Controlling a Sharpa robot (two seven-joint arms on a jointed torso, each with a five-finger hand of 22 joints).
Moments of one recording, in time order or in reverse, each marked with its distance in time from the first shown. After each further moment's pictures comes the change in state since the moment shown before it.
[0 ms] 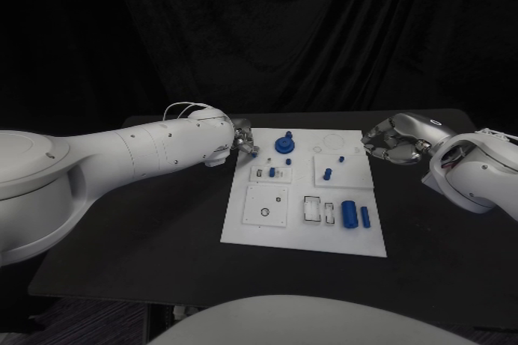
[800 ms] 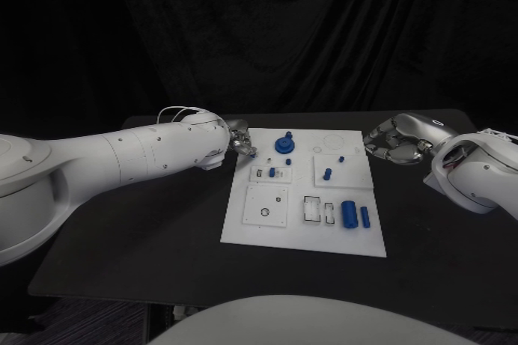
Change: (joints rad) left arm -0.003 -0.065 -0.001 0.091 0.000 -0.068 0.014; left_hand -0.042 -0.093 0.219 -0.046 0.007 0.036 -0.003 -0.008 -0.001 0.000 0.000 0.000 0.000 0.000 0.000 0.000 0.000 0.000 -0.005 -0.005 -0.010 0.001; right arm 0.000 -0.007 0.000 0.000 0.000 0.001 -0.003; right_hand 0.000 0.000 0.000 -0.006 0.000 0.007 0.000 0.000 -0.001 0.000 0.000 0.000 0.000 0.000 0.000 0.000 0.000 0.000 0.000 0.000 -0.004 0.000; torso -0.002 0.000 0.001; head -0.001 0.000
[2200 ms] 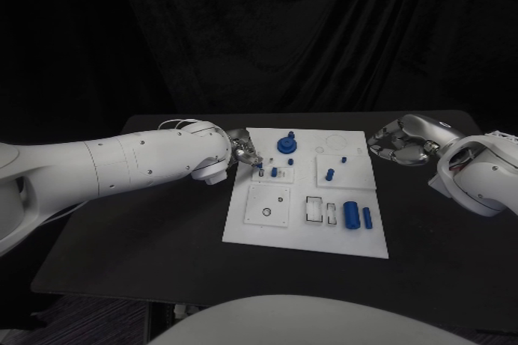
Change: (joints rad) left arm 0.000 -0.111 0.000 0.237 0.180 -0.069 -0.104; left_hand -0.017 -0.006 0.039 -0.010 -0.008 0.006 0.005 0.004 0.003 0.004 -0.004 0.000 0.000 0.000 0.000 0.000 0.000 0.000 -0.007 0.000 -0.009 0.000; right arm 0.000 -0.012 0.000 0.004 0.044 0.003 -0.005; right_hand 0.000 0.000 0.003 -0.003 0.000 0.000 0.000 0.000 0.000 -0.004 0.004 -0.004 0.000 0.000 0.000 0.000 0.000 0.000 0.000 0.000 0.000 0.001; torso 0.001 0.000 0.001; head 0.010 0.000
